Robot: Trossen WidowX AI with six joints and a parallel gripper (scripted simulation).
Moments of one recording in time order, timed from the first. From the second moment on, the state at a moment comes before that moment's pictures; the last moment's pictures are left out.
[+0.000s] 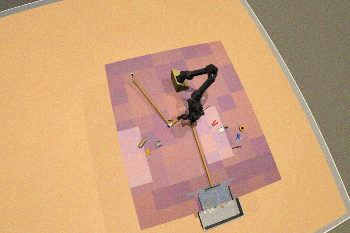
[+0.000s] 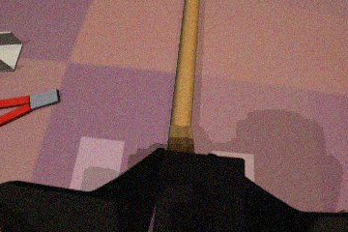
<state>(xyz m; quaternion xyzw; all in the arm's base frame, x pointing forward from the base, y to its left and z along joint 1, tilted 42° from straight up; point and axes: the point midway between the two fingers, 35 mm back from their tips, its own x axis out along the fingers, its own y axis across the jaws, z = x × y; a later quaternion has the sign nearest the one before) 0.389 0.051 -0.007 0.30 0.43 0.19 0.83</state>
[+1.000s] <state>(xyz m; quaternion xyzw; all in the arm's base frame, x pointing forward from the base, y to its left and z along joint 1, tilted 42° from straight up) 0.433 0.057 -0.005 0.30 0.42 0.19 0.83</state>
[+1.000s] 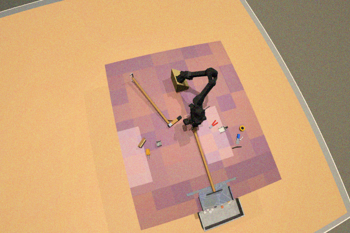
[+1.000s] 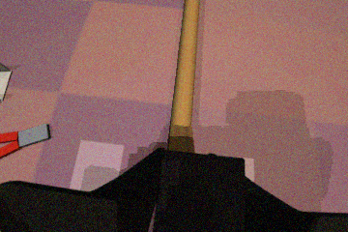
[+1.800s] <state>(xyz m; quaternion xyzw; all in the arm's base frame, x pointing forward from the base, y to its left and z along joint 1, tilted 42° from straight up) 0.470 0.060 -0.004 0.30 0.43 0.19 0.83</state>
